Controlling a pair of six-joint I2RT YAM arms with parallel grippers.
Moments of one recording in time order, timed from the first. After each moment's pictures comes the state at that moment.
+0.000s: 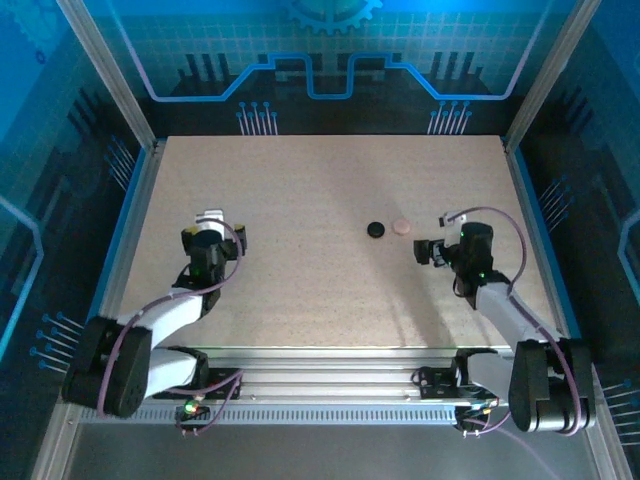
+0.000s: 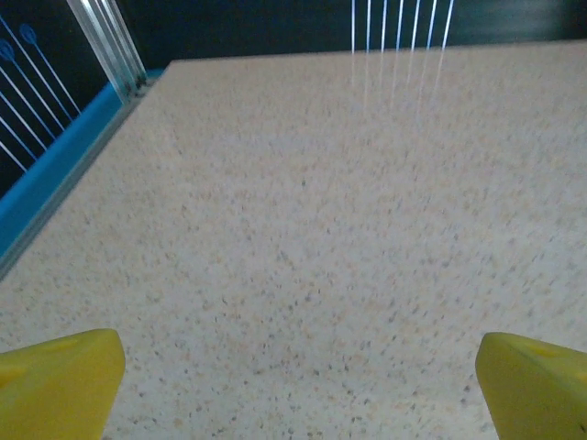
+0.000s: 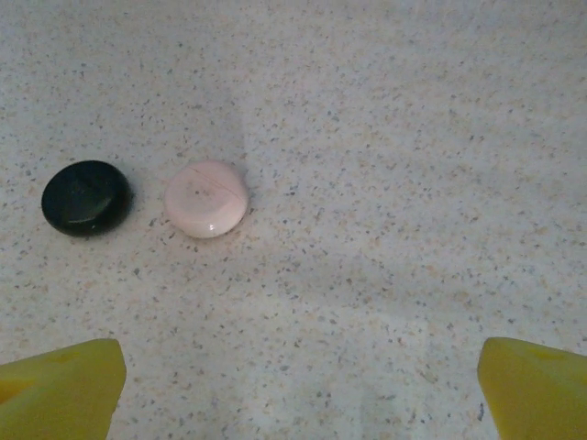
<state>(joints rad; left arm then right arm) -0.18 1.24 0.35 0.49 -0.40 -0.06 0.01 1.10 0.43 0.08 -0.09 -0.08</state>
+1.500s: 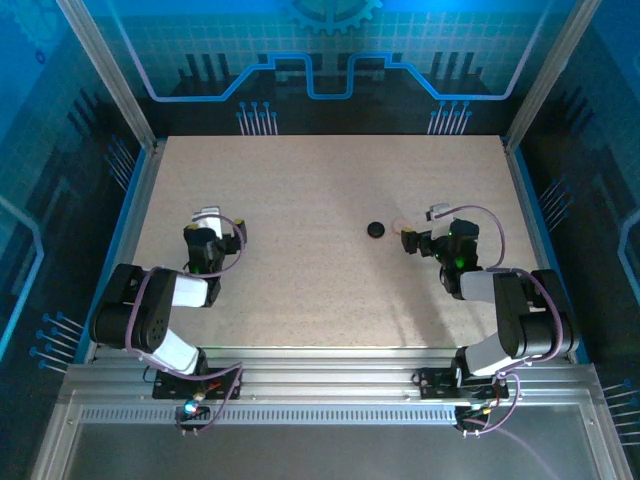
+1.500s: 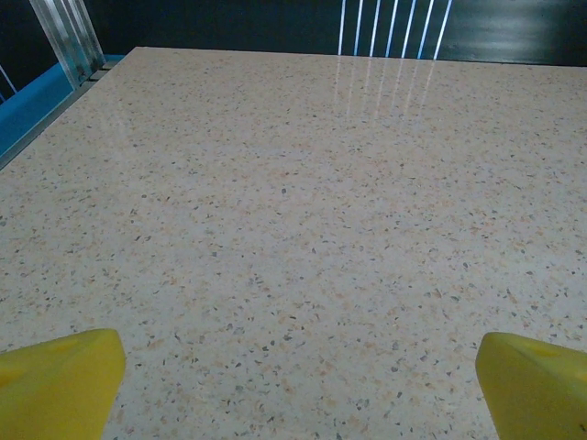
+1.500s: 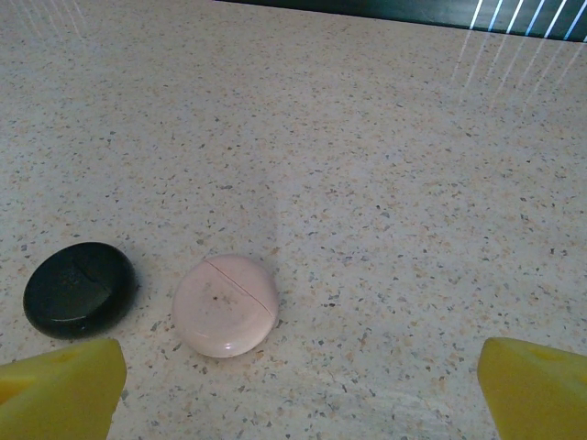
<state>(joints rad) -0.06 1.55 0.35 0.86 -0.22 -0.09 0.04 1.50 0.42 0.64 -0.15 -0.09</state>
